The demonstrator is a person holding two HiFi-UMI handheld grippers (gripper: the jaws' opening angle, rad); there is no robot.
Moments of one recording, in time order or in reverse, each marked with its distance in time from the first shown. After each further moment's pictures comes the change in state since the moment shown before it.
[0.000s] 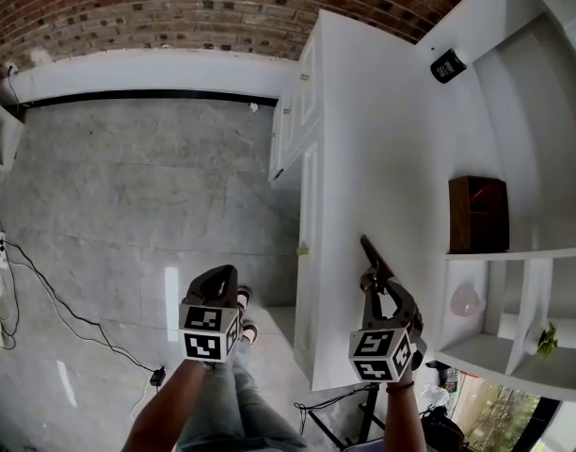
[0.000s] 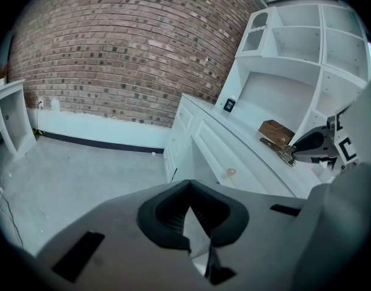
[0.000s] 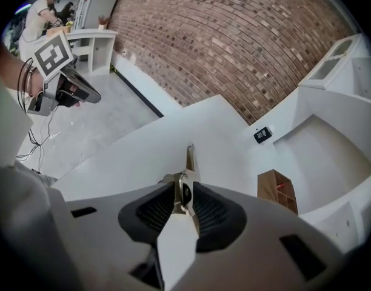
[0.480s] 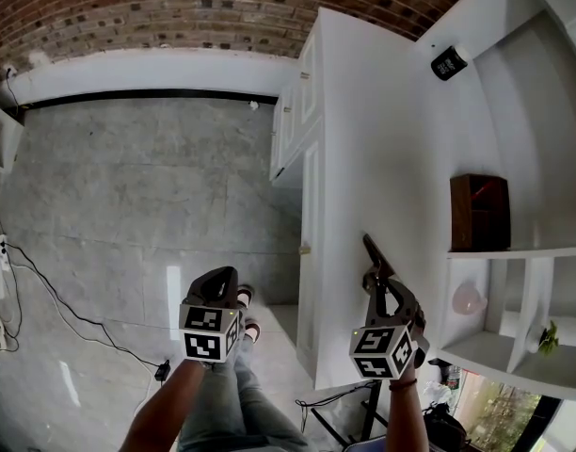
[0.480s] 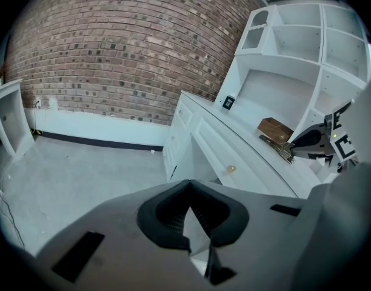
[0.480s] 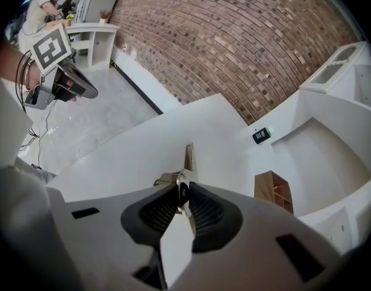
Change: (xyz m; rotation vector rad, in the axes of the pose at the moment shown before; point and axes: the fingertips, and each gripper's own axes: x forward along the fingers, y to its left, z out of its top) left arm -0.001 0.004 -0.004 0.009 0.028 -0.013; right arm 0.002 -0.003 0.000 -0.024 0.026 -0.021
